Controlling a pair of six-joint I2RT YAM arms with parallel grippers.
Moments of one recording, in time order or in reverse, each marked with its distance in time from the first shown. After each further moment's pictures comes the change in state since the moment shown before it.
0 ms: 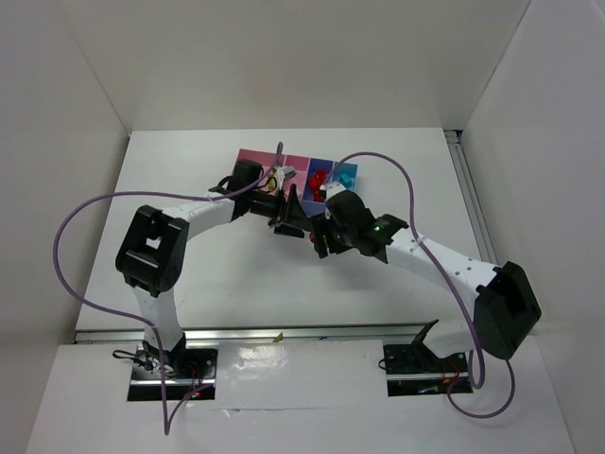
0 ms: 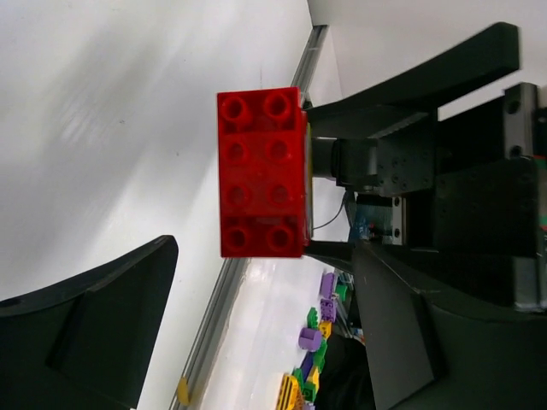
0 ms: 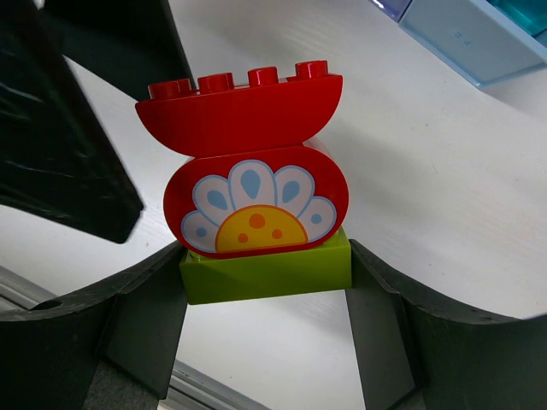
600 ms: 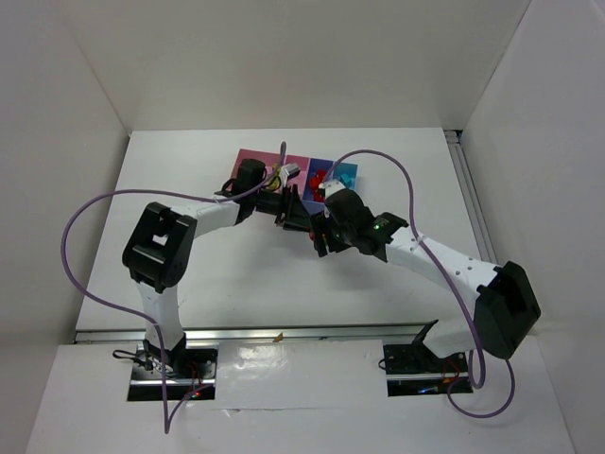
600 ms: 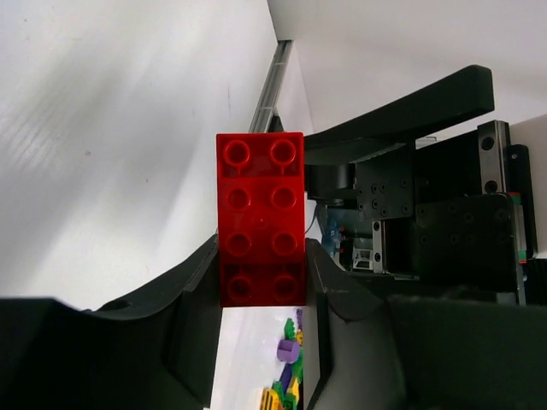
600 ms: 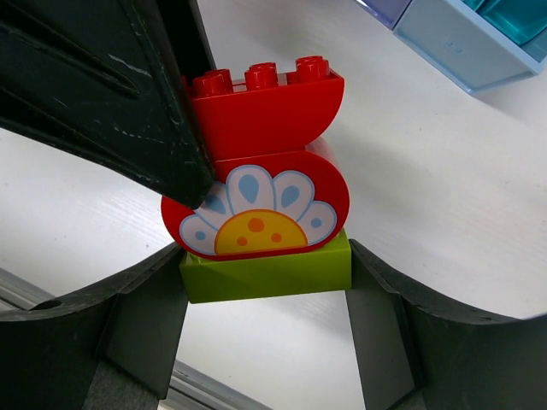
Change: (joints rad) left arm -0.018 0.055 -0.022 0.274 0.048 -0.224; right arm 0.007 0.003 0.027 -0.018 0.017 -0.005
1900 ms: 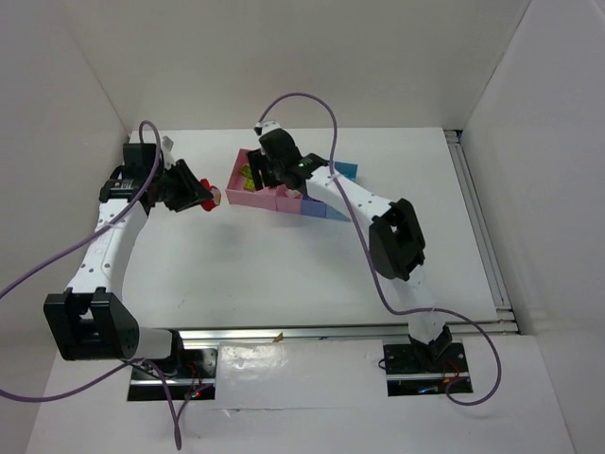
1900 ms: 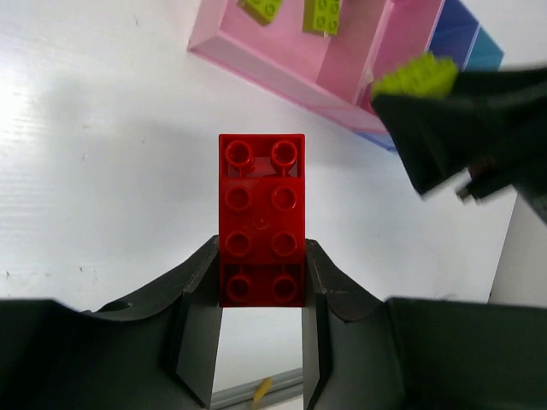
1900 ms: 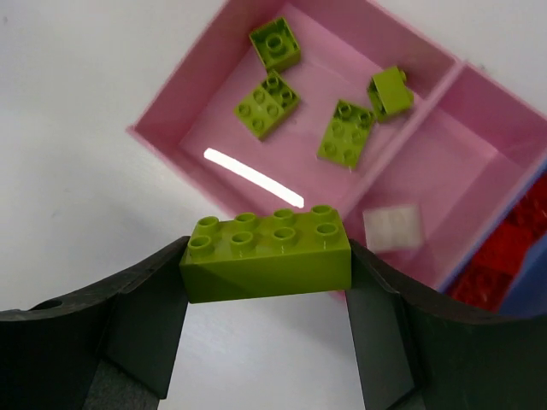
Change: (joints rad) left arm 0.457 -0.568 0.069 -0.875 -0.827 0.326; right arm -0.012 0.757 0.911 0.036 0.027 -0.040
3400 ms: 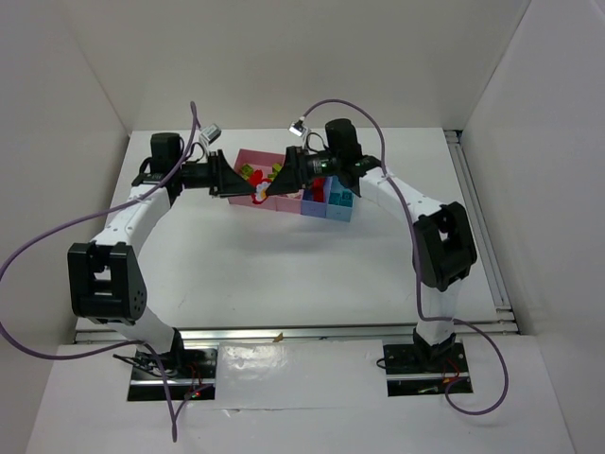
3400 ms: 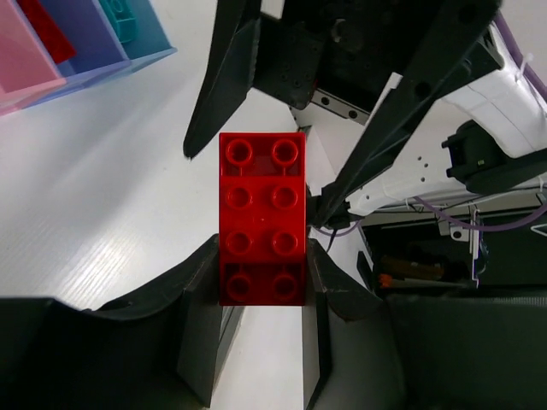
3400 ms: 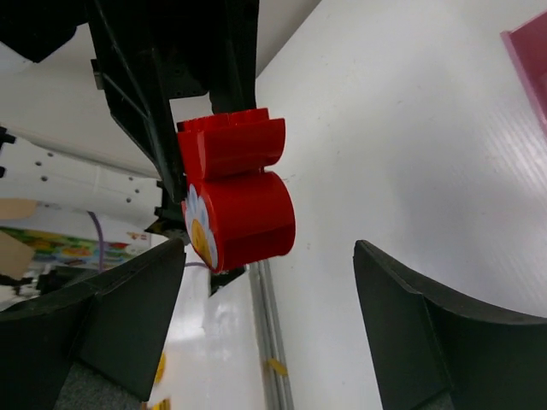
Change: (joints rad) left arm -0.060 0.226 -0.034 0.457 0.897 -0.006; right arm -0.239 -0.237 -0.380 0.389 -1.163 0.251
